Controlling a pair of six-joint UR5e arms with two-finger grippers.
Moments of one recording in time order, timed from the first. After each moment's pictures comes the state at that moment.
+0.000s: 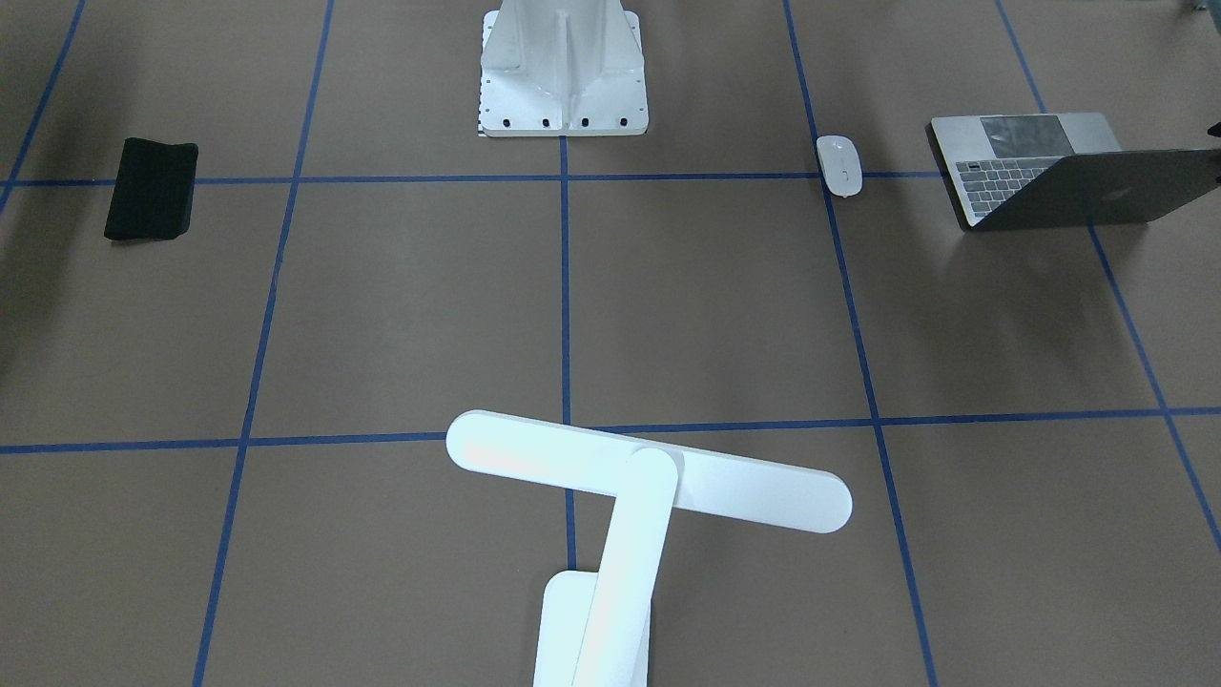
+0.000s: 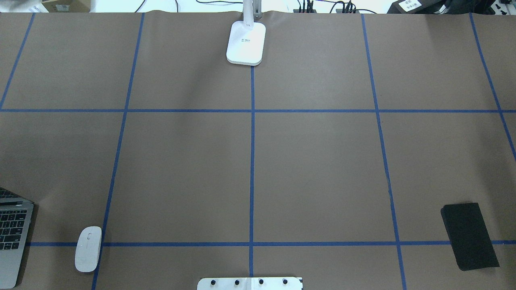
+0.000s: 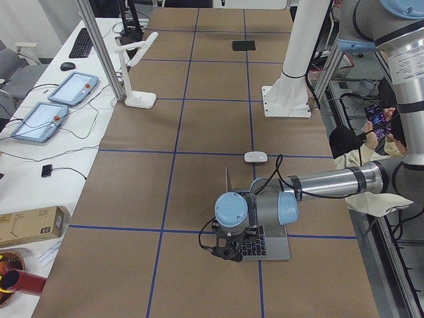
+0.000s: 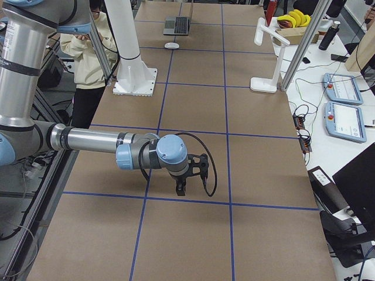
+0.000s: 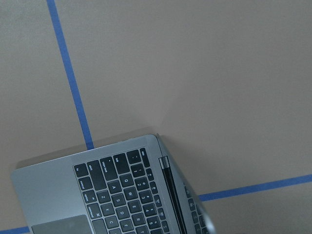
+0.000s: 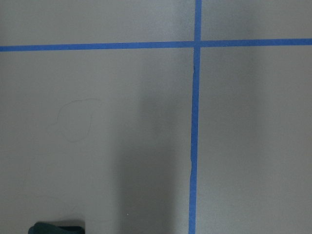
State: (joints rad) left arm -1.57 -1.23 -1.71 -1.63 -2.50 -1.27; right arm 1.59 -1.89 1.85 -1.40 2.50 0.05
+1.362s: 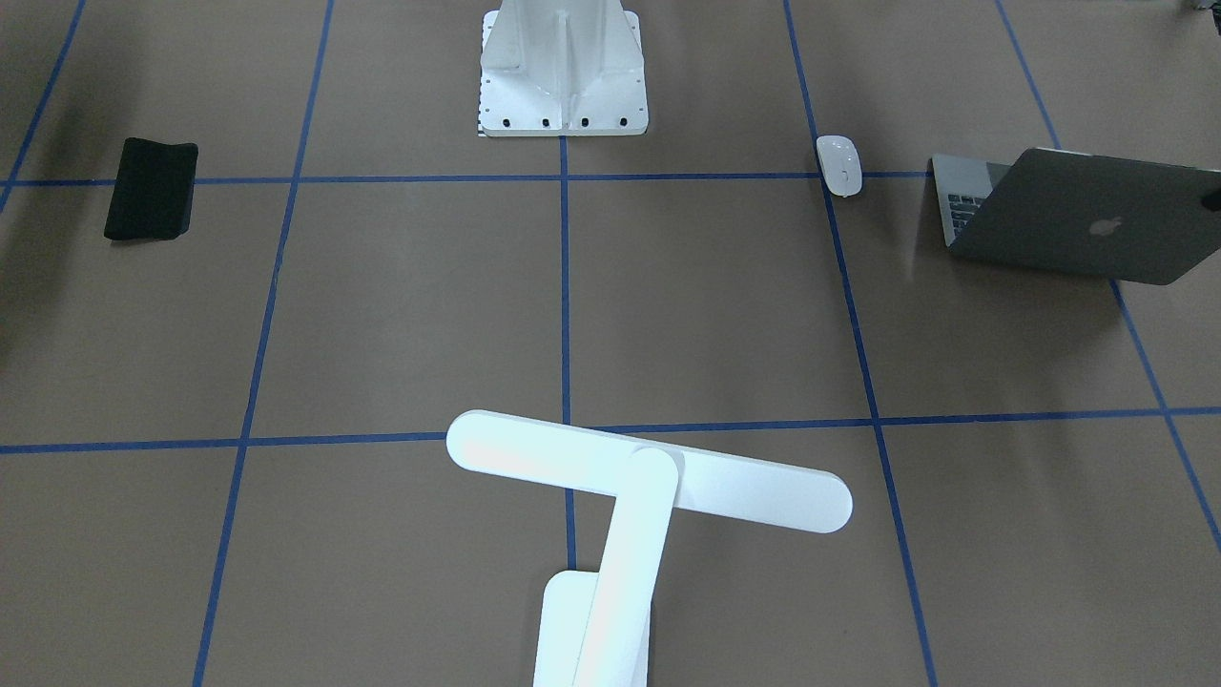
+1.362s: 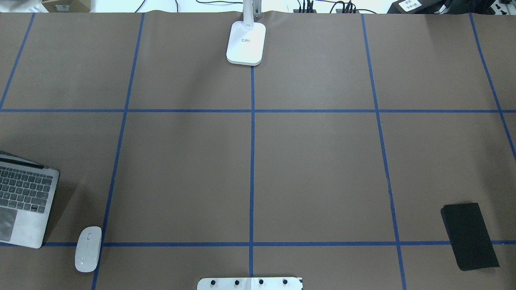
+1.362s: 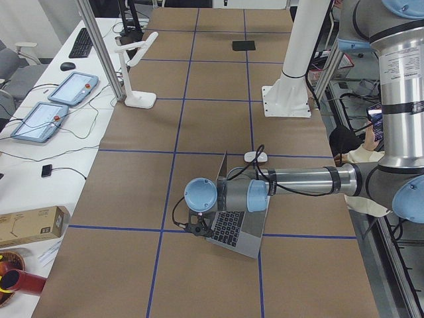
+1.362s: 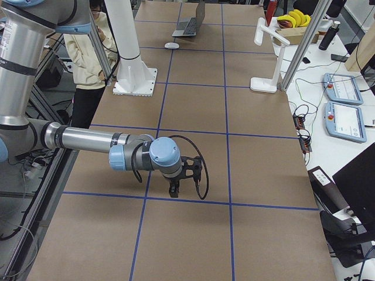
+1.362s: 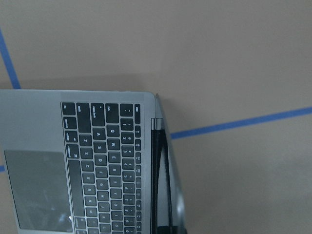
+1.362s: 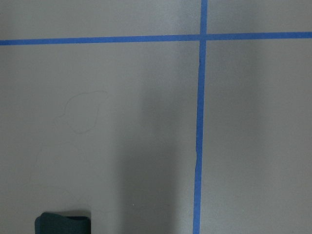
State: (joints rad) left arm -1.57 -1.48 -1.74 -1.45 -2.73 -1.32; right arm 1.59 -1.94 1.86 -1.40 2.50 0.05
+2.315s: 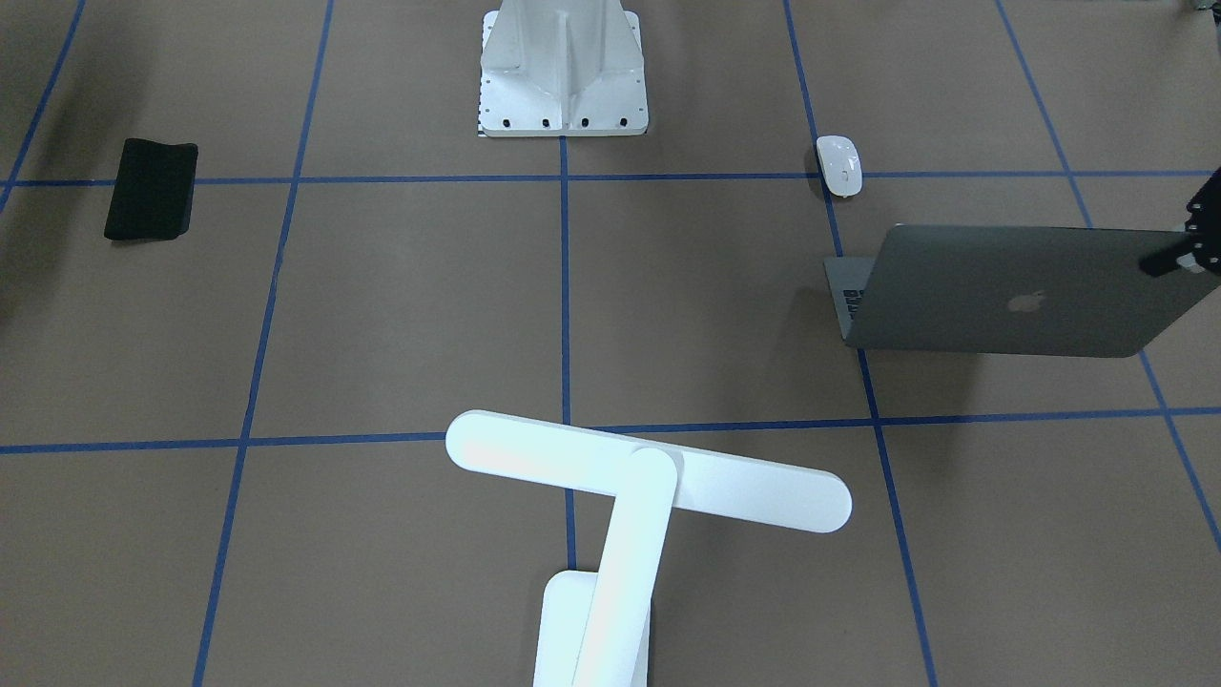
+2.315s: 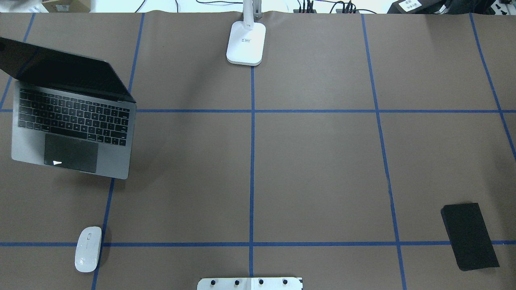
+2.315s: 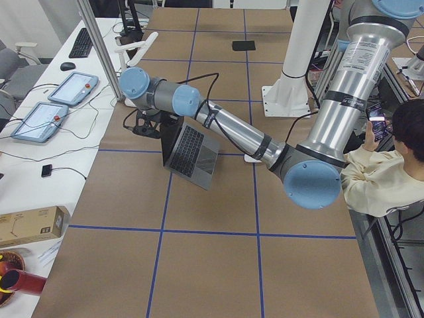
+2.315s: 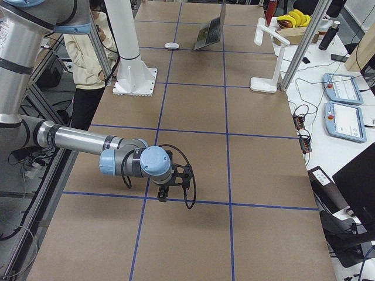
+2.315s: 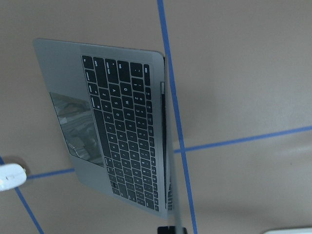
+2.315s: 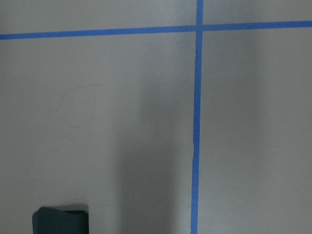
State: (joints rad) left arm -1.41 -1.95 -1.75 -1.28 -2.78 -1.69; right arm 1.59 -2.00 1.85 -1.41 2.53 0.05
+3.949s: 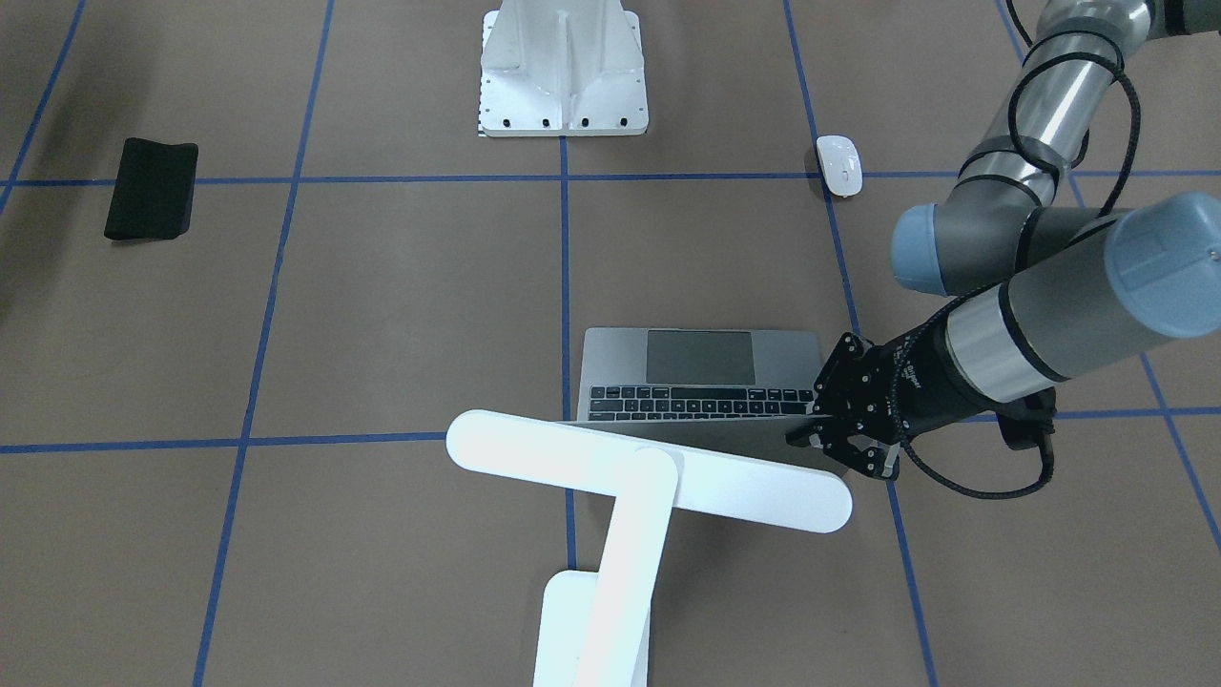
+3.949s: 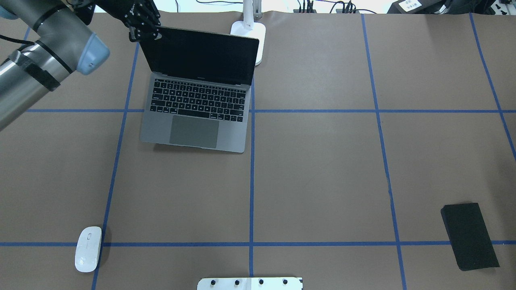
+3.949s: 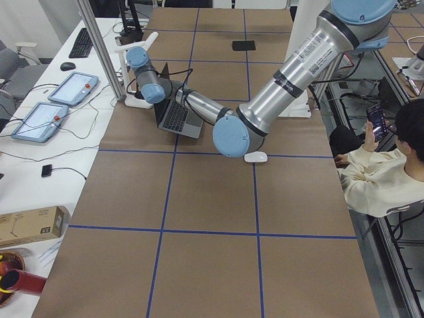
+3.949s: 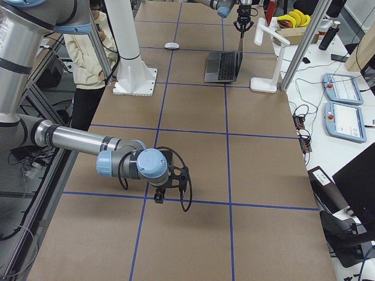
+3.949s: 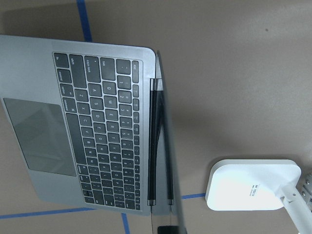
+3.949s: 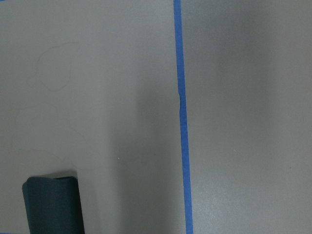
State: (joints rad) left arm -1.07 -2.35 -1.21 -2.22 -2.51 -2.62; right arm 1.59 -2.02 1.85 -1.41 2.53 0.04
